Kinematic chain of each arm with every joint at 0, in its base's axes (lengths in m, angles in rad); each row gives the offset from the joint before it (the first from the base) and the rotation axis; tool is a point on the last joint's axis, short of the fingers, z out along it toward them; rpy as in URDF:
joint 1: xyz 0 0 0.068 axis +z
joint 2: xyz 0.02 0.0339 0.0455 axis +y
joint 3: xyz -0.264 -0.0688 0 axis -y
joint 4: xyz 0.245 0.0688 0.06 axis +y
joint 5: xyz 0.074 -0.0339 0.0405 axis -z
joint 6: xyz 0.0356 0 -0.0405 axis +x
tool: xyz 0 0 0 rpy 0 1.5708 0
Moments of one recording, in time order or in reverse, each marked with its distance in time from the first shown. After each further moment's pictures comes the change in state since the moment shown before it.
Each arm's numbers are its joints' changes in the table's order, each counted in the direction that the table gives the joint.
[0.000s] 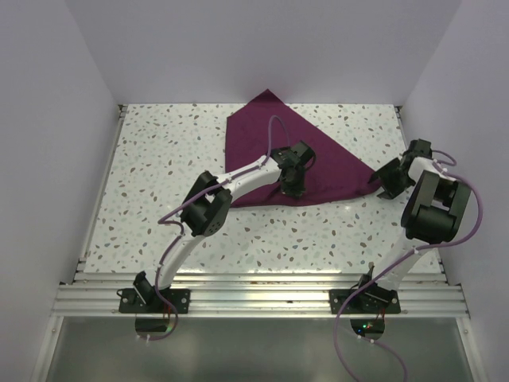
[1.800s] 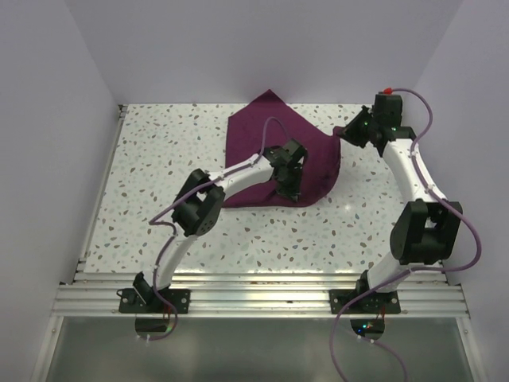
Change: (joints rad) left arm 0.032 -0.072 -0.113 -0.054 0.162 0.137; right arm 0.381 -0.241 0.223 -0.058 -0.040 0.089
